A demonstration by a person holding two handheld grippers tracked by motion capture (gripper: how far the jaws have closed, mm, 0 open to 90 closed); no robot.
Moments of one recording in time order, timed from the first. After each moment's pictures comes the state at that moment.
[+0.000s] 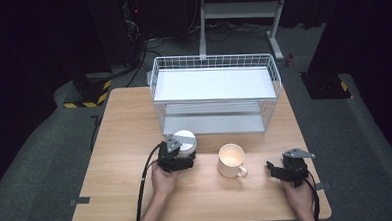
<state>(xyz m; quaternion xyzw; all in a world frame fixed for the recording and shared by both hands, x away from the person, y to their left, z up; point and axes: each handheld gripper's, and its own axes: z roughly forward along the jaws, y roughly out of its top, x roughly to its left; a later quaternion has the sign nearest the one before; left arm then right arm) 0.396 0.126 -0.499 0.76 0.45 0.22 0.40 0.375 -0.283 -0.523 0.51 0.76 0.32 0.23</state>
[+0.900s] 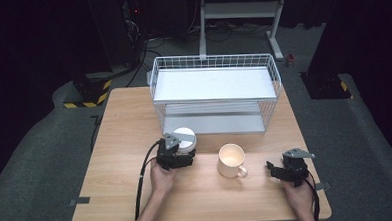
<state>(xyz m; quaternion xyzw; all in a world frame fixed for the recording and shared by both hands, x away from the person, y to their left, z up) 0.399 0.129 -0.486 0.76 0.45 0.21 0.41 0.375 -0.283 -0.523 0.51 0.76 0.32 0.23</state>
